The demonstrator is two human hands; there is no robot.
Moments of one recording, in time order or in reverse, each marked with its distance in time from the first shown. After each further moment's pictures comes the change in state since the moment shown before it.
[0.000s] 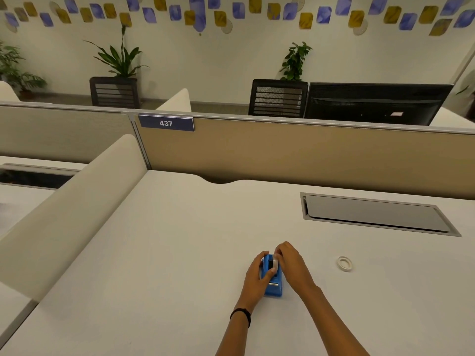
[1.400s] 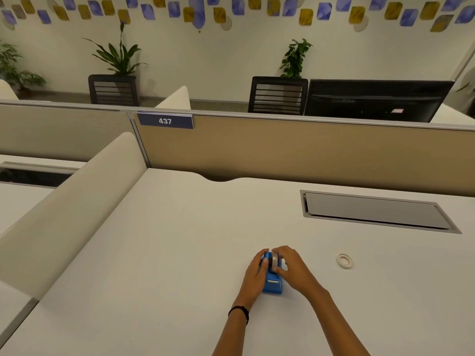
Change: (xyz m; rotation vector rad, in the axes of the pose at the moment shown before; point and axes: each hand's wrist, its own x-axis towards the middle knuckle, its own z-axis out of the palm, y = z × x) left_hand -0.003 0.010 -0.003 0.004 -0.015 -0.018; right_hand -0.004 0.020 -0.003 -0.127 -0.083 -0.180
